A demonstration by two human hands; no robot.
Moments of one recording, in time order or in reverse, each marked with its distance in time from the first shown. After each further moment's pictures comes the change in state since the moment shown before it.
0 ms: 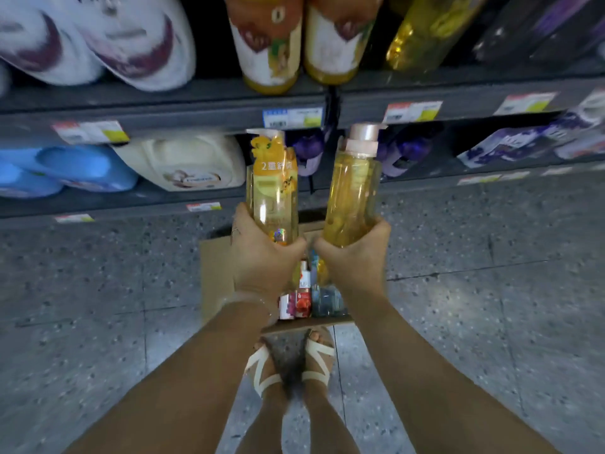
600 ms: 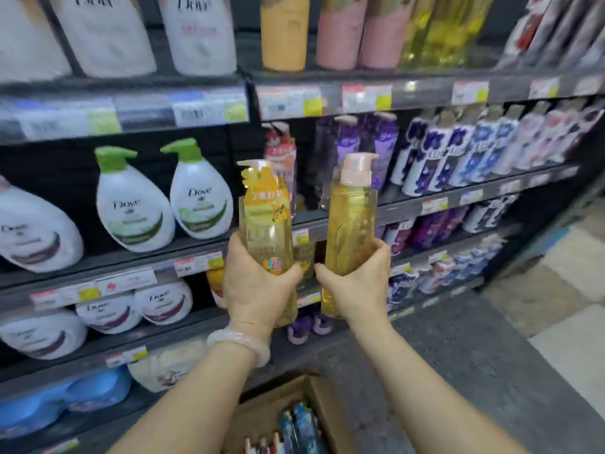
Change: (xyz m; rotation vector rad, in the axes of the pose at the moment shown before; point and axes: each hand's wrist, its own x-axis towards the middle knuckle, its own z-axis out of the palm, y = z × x) left_hand -0.158 0.299 -0.156 -0.236 0.097 0.621; right_hand -0.134 -0.251 -0.232 0.151 0.390 -0.533
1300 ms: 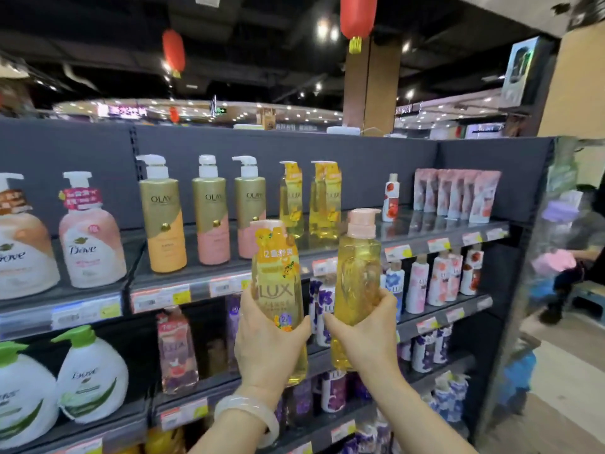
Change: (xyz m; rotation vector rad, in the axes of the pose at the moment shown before) left_hand -0.039 0.256 0.144 -0.071 0.097 0.269; right_hand 0.164 -0.049 -0.242 0.143 0.122 -0.216
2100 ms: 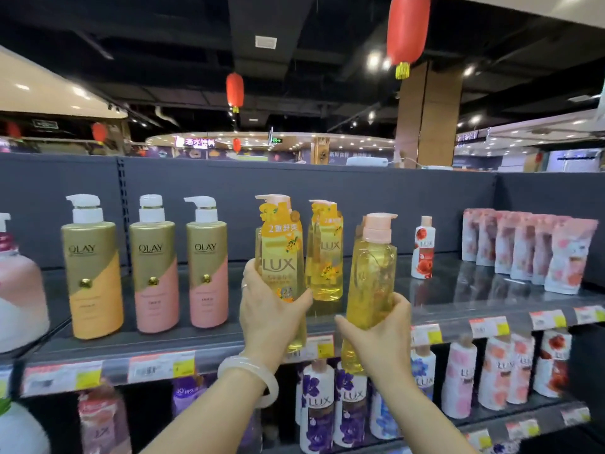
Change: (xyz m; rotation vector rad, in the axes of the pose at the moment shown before) left_hand 0.159 0.071 0.163 0.034 0.211 0.080; right_hand 0.232 0.044 -0.007 0.124 -0.128 -0.124
